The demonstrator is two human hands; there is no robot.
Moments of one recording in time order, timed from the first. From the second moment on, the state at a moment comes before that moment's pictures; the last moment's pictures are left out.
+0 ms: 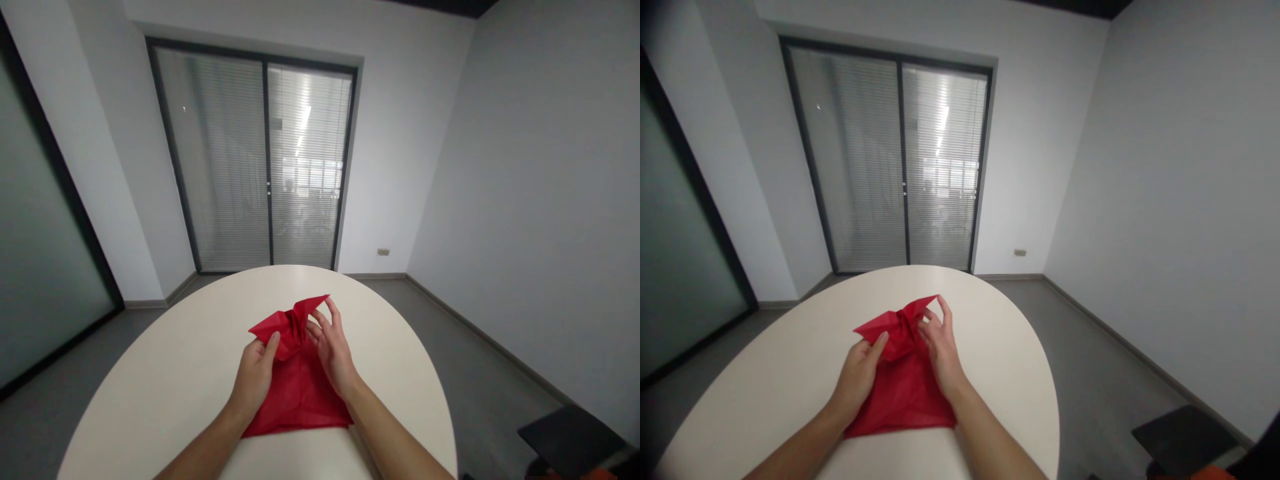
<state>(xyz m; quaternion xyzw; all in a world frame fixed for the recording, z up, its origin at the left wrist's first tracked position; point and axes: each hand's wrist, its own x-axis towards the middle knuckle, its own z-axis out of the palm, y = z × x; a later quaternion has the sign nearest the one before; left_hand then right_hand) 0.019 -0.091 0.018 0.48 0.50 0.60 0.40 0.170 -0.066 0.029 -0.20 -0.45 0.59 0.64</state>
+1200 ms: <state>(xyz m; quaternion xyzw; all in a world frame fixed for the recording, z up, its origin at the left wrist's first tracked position) 0.008 -0.096 0.043 0.25 0.21 0.51 0.80 0.194 -0.072 0.043 -0.19 -0.51 0.61 0.57</state>
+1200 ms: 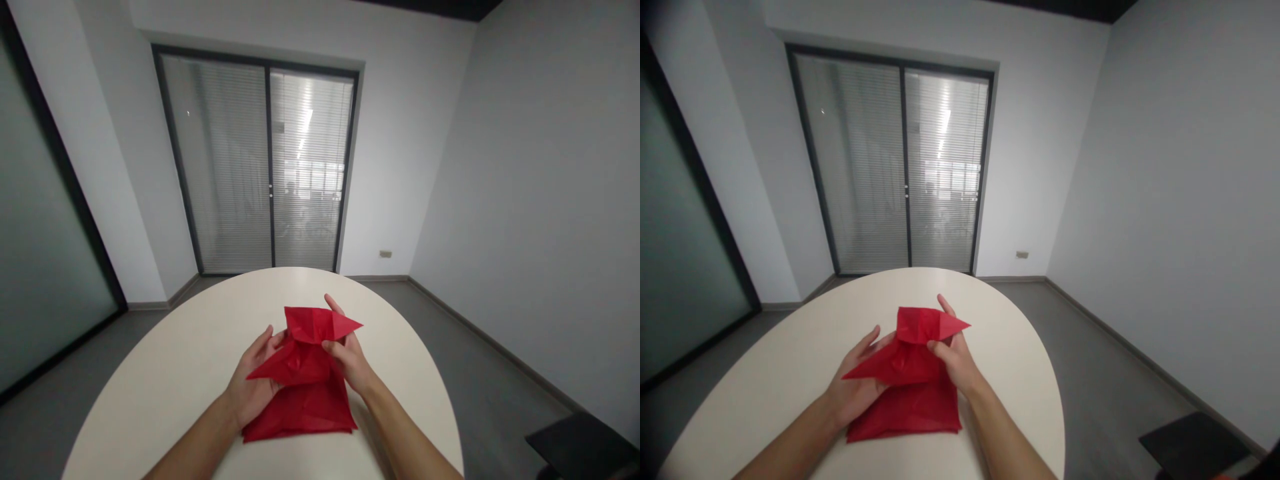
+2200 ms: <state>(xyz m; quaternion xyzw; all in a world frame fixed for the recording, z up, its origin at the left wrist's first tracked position) 0.019 -0.102 0.050 0.37 0.26 0.63 0.63 0.205 -0.055 0.049 -0.27 -0.48 0.58 0.60</state>
